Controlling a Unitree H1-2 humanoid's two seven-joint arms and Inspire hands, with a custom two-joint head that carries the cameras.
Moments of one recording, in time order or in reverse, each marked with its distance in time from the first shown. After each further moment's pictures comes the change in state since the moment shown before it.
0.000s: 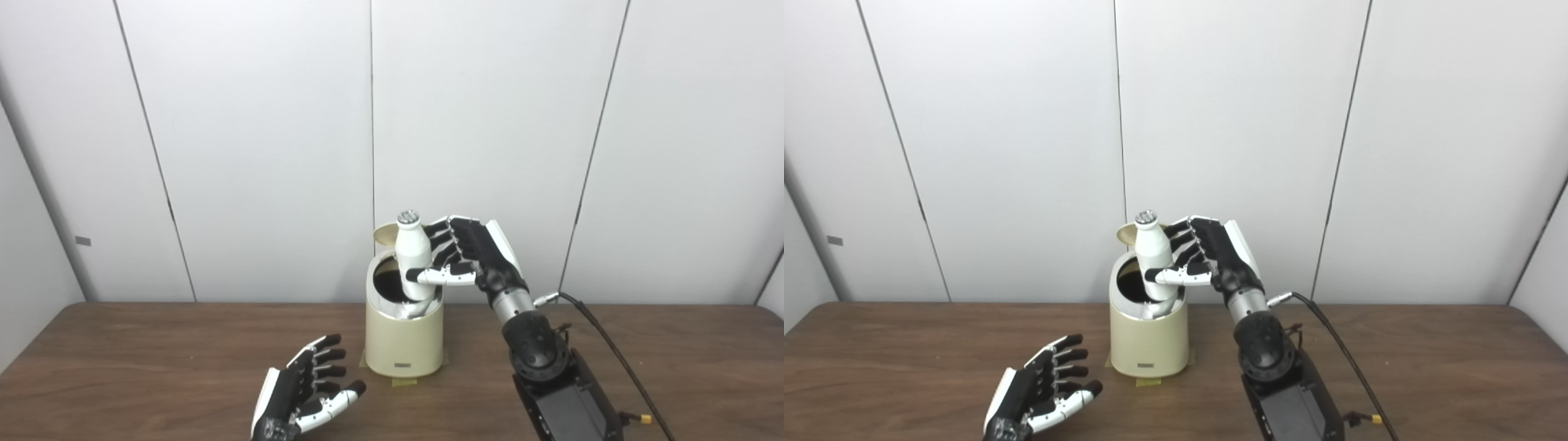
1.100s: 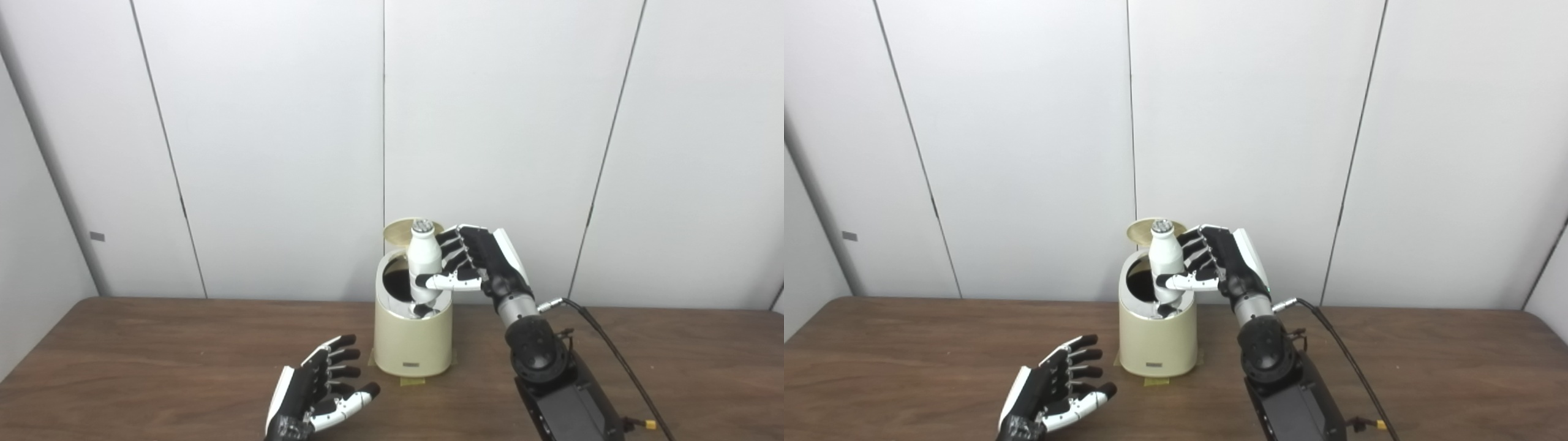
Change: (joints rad) left arm 0.002 -0.010 -0.010 -0.002 -0.003 0.006 0.001; right arm -0.020 0.000 0.020 0.086 -0.017 0.002 -0.016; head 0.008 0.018
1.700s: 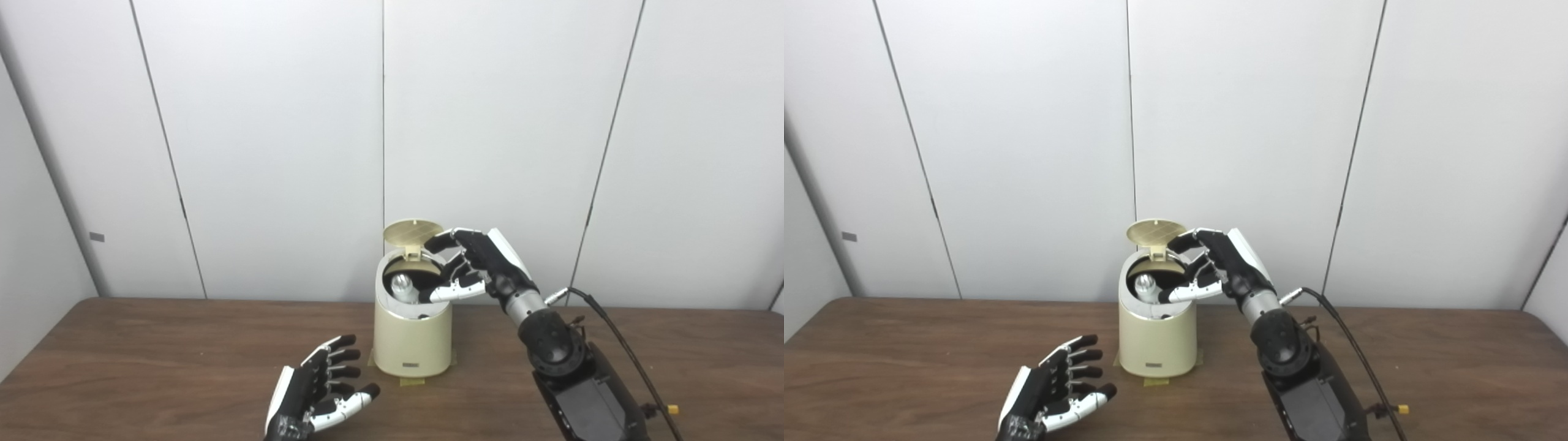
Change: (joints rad) left arm 0.000 0.001 0.000 -0.004 -0.005 0.004 -0.002; right arm -0.004 -0.068 0.042 -0.043 0.002 0.030 0.144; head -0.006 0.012
